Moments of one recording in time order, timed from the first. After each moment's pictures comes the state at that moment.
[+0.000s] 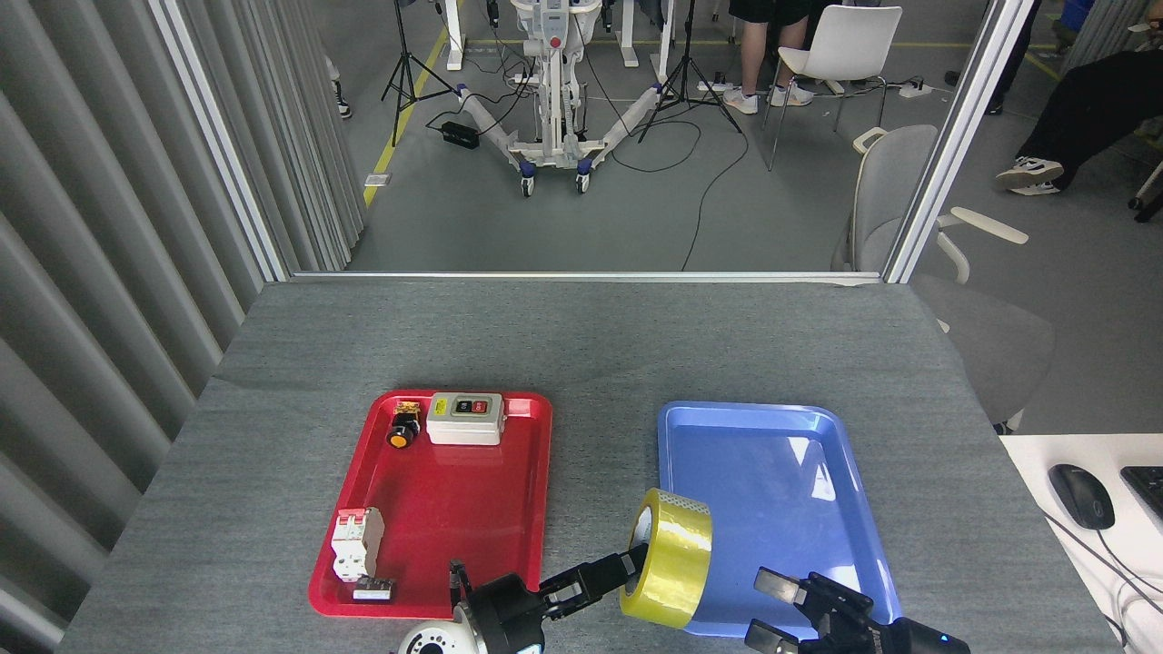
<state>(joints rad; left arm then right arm) -0.11 -0.09 -0.25 -1.48 -0.35 -0.25 -0.81 -0.14 -0.77 0.70 -1.55 0.31 -0.78 -0.01</state>
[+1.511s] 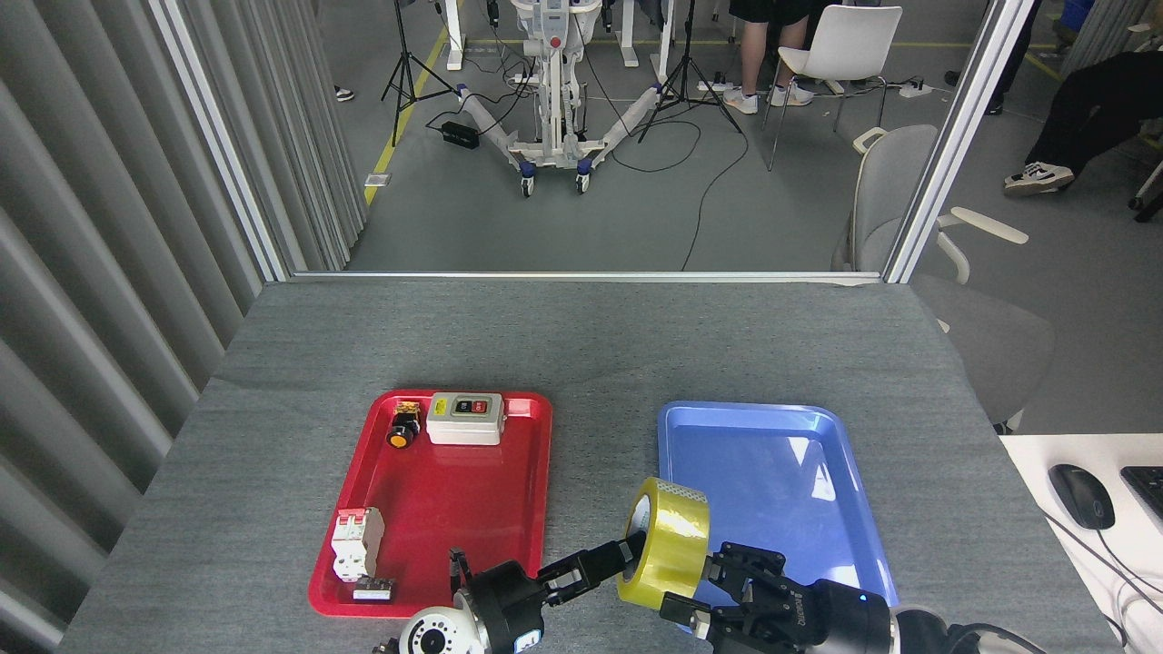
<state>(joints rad) -0.15 -0.09 -0.24 -1.45 -0.37 -0.25 -0.80 -0.26 -0.62 0.72 -1.55 0.39 -0.79 0.08</state>
